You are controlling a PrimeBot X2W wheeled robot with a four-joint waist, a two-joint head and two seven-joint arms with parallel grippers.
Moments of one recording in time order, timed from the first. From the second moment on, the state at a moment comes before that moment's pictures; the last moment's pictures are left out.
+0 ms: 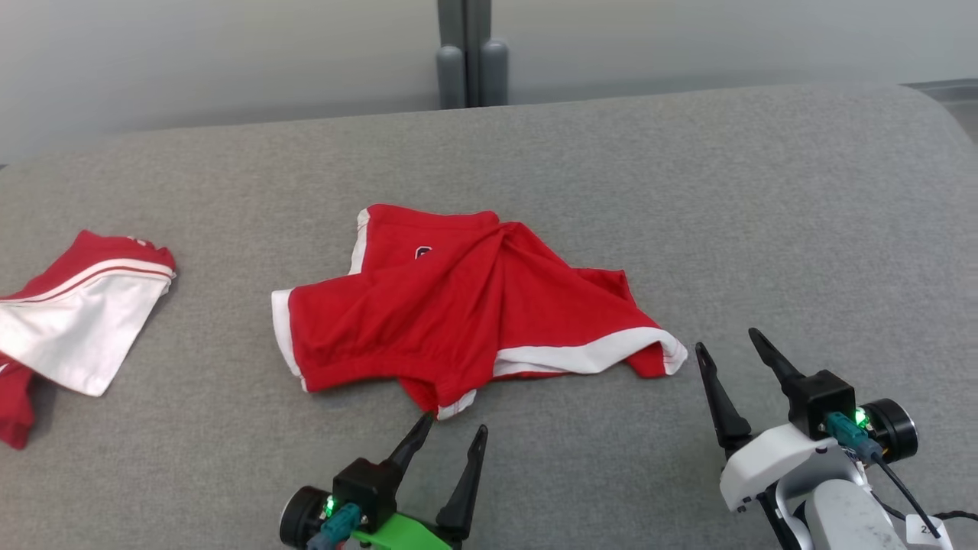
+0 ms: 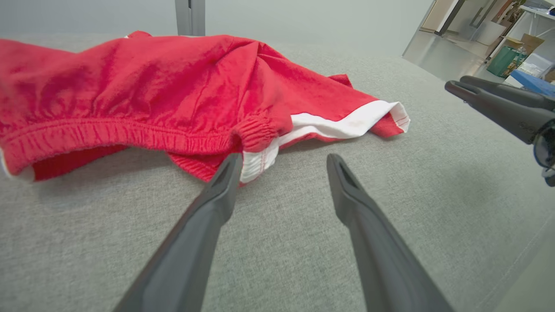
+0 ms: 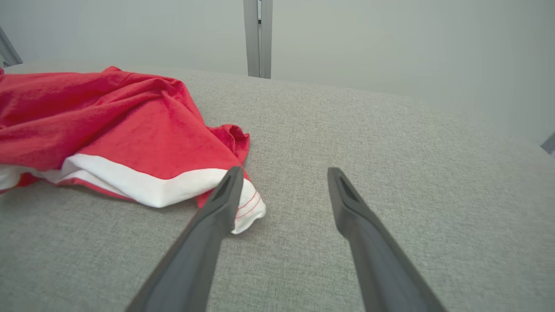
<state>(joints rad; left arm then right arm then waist) -0.08 0.06 -0.52 0.37 -0.34 -0.13 -0.26 -0.18 -0.05 0.03 0.39 -0.01 0.13 -0.26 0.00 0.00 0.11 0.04</state>
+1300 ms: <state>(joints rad) -0.28 0.10 -0.25 0.55 -0.37 -0.13 -0.26 -0.22 -0.05 0.08 0.37 0.03 0.13 -0.26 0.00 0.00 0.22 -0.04</state>
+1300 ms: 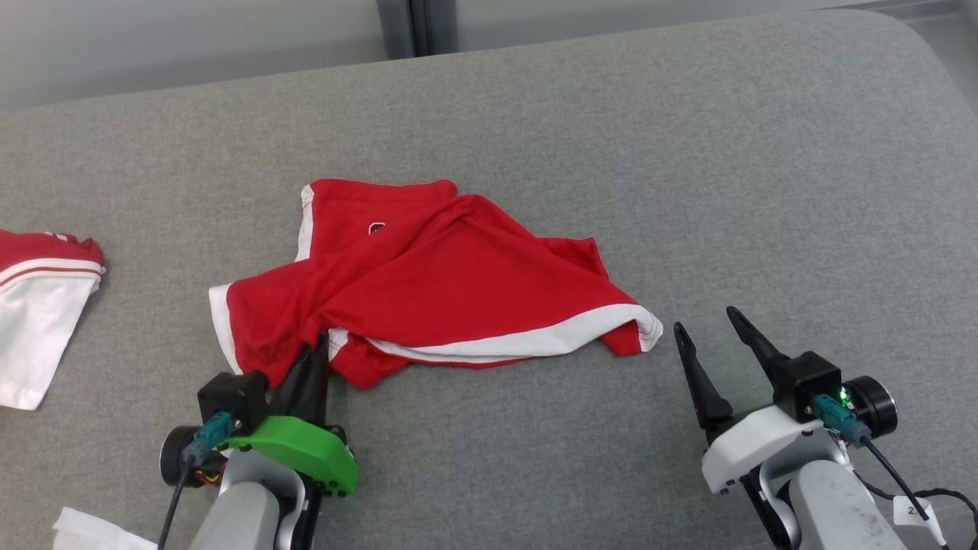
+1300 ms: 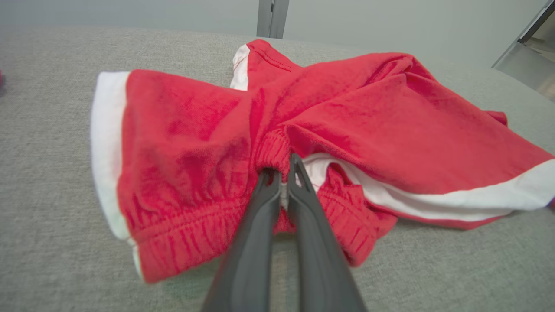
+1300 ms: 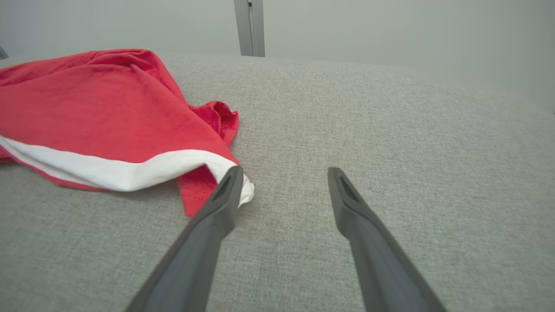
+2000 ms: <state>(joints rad) -0.04 0.05 -0.09 0.39 -0.24 -0.13 -0.26 -0.12 -0.05 0.04 0.32 0.04 0.13 -0.26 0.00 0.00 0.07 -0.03</state>
